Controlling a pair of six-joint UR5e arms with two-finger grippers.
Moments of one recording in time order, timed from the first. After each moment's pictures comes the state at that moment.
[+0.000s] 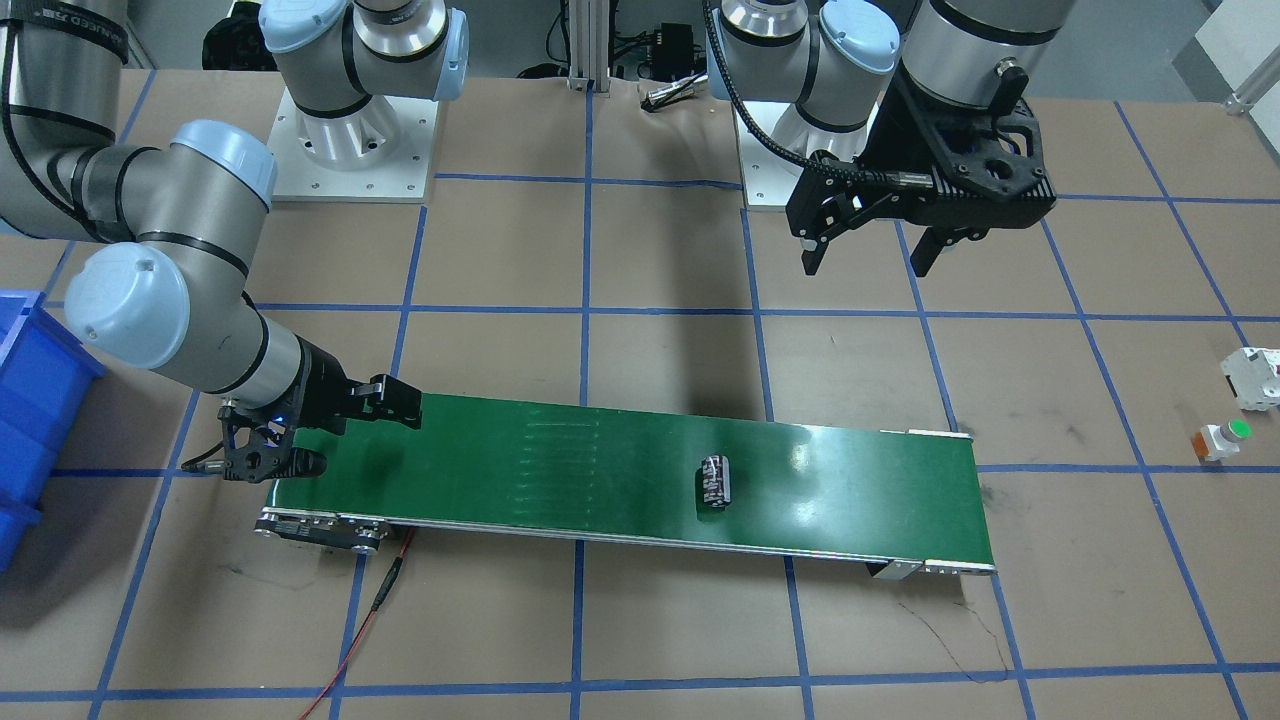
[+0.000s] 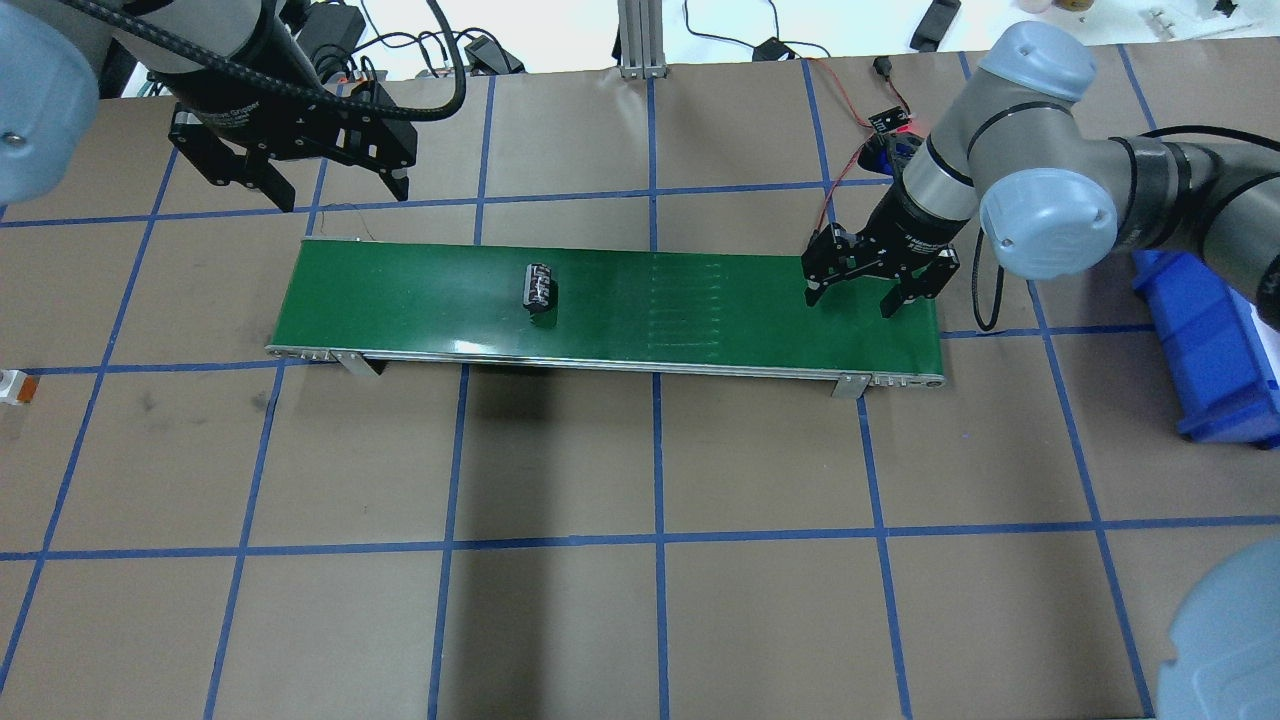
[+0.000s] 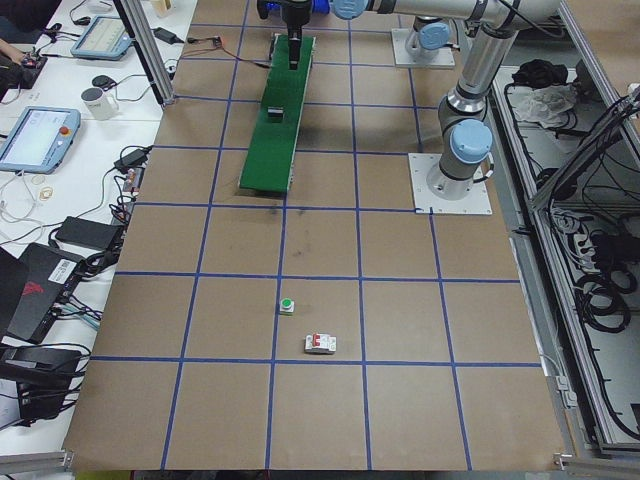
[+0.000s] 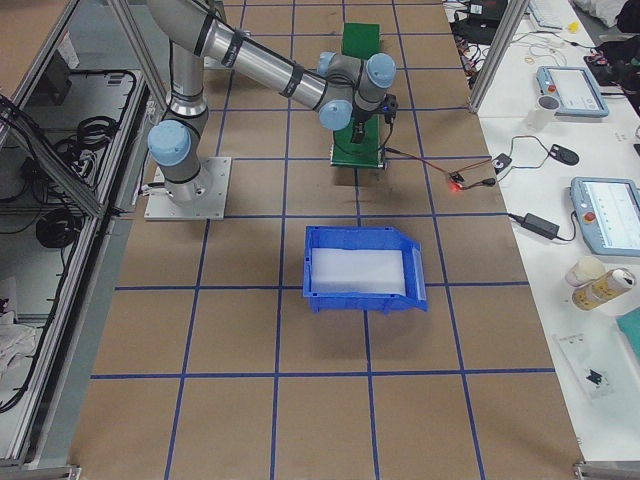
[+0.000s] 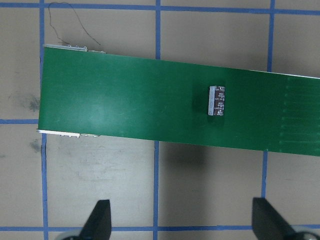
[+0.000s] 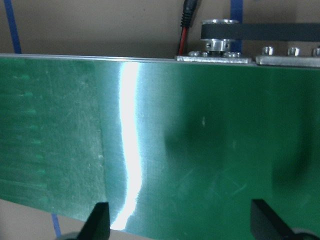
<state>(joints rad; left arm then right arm) -1.58 -1.58 -1.50 -1.54 1.54 -0.05 1.47 -1.27 1.79 -1.93 -1.29 -0.09</state>
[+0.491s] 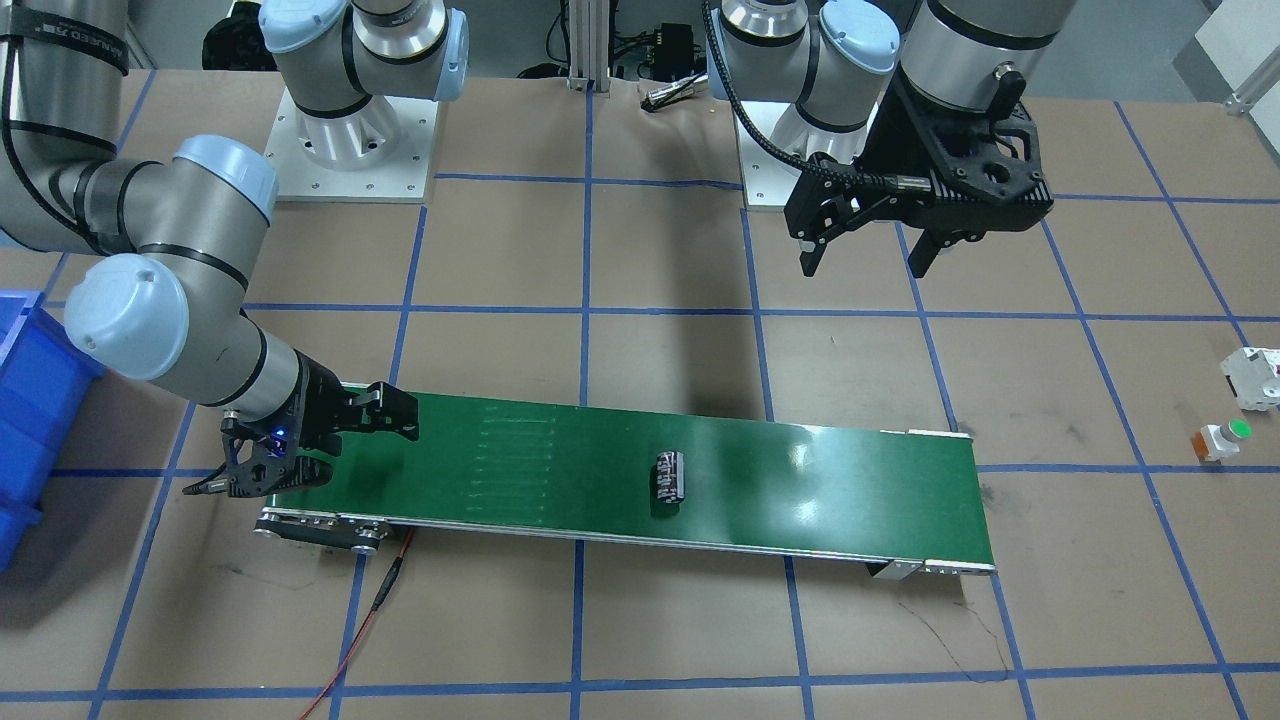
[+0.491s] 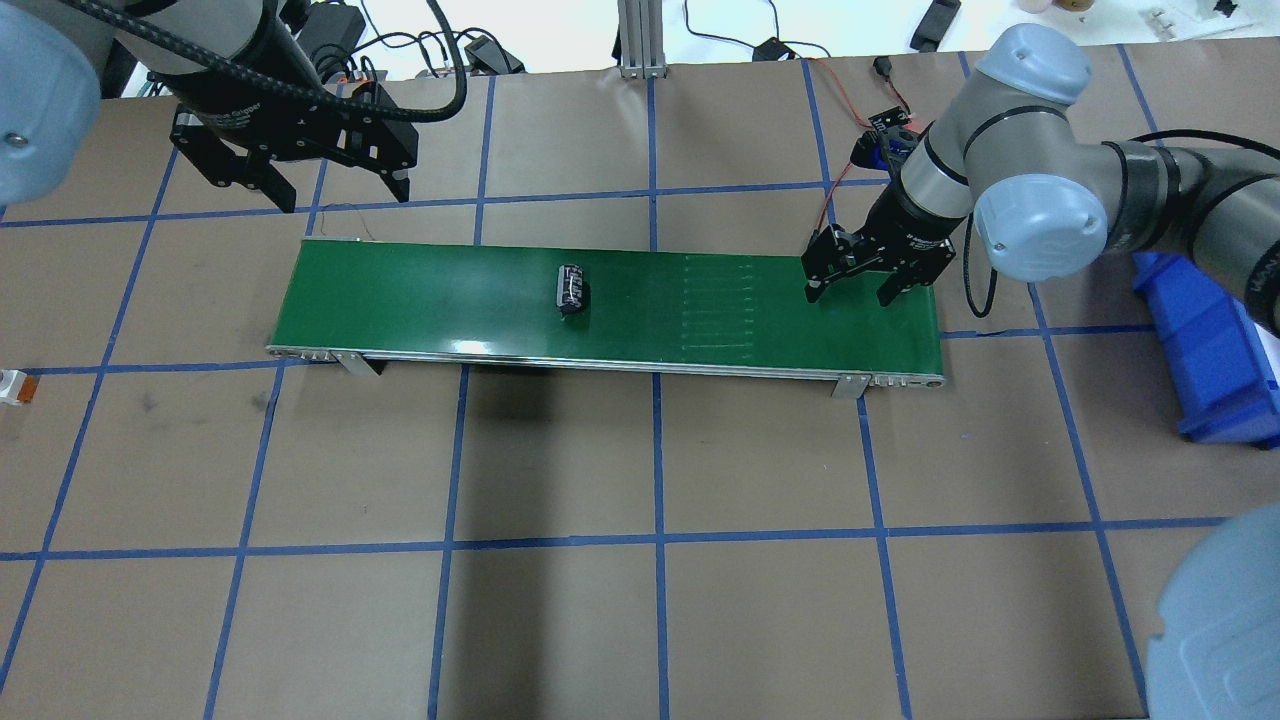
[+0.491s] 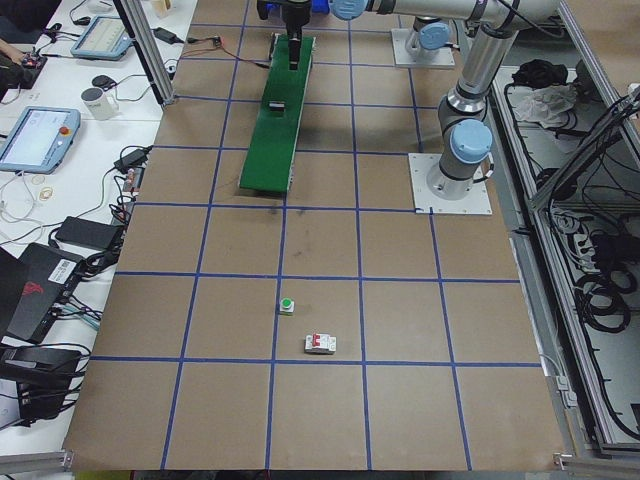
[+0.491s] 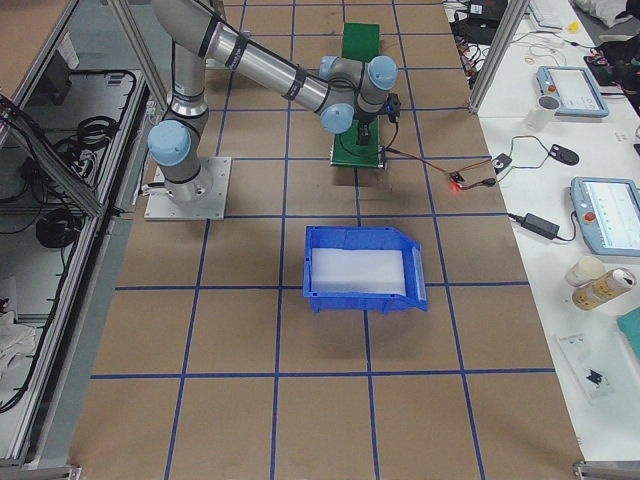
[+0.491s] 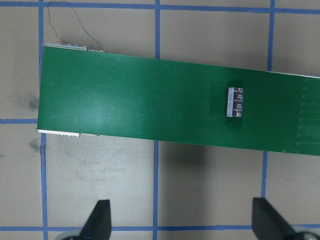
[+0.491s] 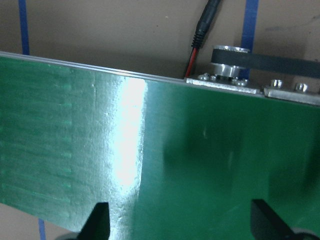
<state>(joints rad) -1.58 -1.58 -1.50 -1.54 1.54 -0.05 1.47 -1.25 1.78 -1.98 -1.29 -0.20</state>
